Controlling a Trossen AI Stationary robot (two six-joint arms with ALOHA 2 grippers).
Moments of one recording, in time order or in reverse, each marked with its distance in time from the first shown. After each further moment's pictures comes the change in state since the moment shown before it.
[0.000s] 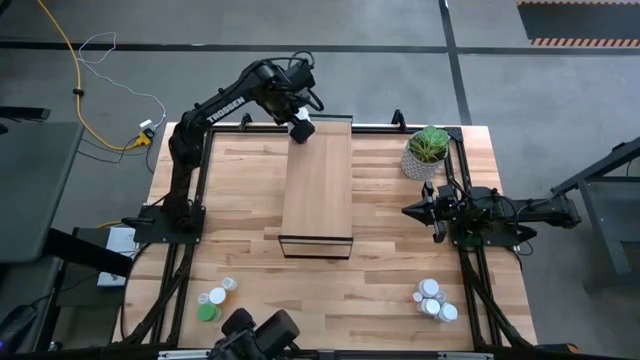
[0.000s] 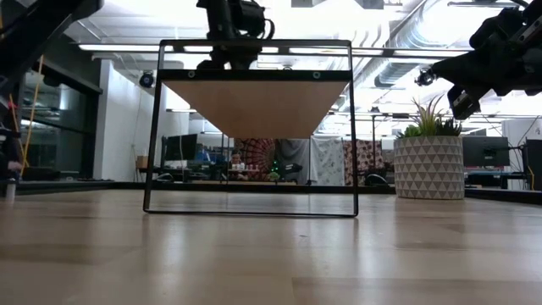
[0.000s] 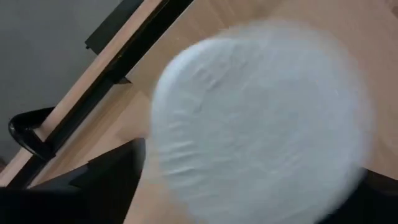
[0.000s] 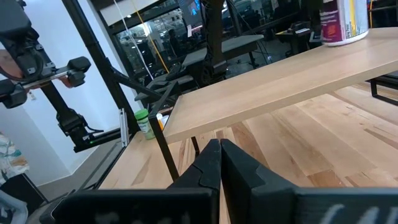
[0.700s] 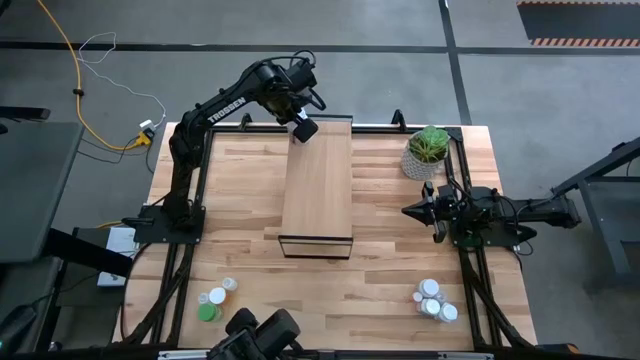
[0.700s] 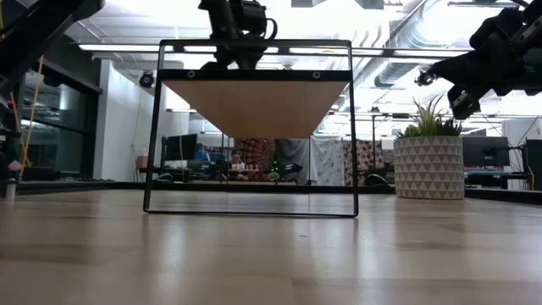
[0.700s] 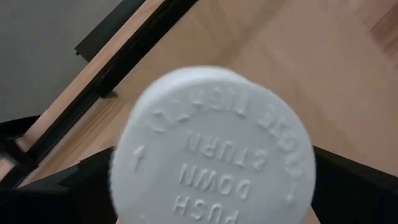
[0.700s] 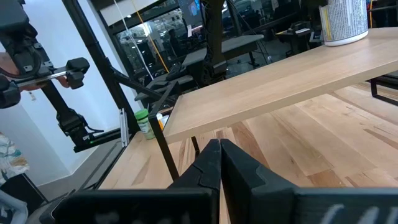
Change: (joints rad) left arm 0.000 0.002 0.000 0.055 0.038 -0.036; right arm 0.000 0.000 0.000 0.000 0.000 0.000
